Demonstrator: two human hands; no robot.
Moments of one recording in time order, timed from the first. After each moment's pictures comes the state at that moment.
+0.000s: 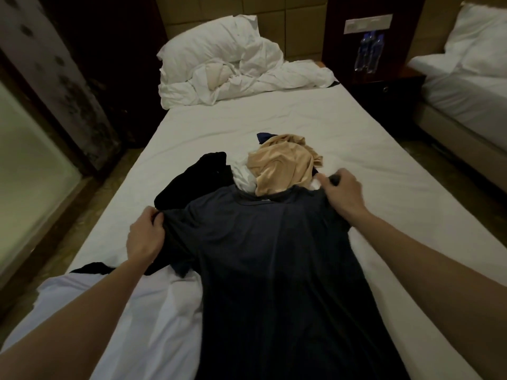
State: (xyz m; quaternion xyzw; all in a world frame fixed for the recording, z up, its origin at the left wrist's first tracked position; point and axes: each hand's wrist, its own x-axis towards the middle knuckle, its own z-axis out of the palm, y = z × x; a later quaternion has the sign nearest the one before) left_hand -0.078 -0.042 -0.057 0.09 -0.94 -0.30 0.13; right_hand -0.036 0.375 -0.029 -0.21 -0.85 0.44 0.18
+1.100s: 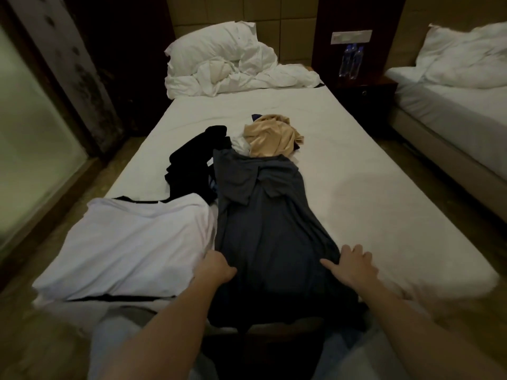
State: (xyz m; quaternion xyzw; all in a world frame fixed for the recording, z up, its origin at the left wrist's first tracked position) left_hand 0.192 0.032 -0.134 0.03 -0.96 -0.12 -0.24; right_hand 0.277 0.359 -0.154 -0.26 -0.95 0.12 -0.12
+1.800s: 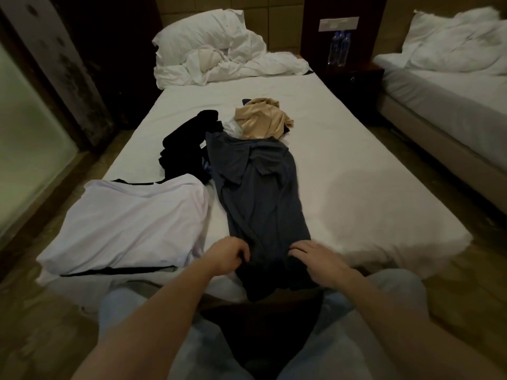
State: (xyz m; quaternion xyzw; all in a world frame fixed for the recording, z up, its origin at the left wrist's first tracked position) left_hand 0.234 0.040 -0.132 -0.33 -0.91 -0.14 -0.19; right_hand 0.328 0.312 -0.165 0.17 -0.98 0.06 -0.07
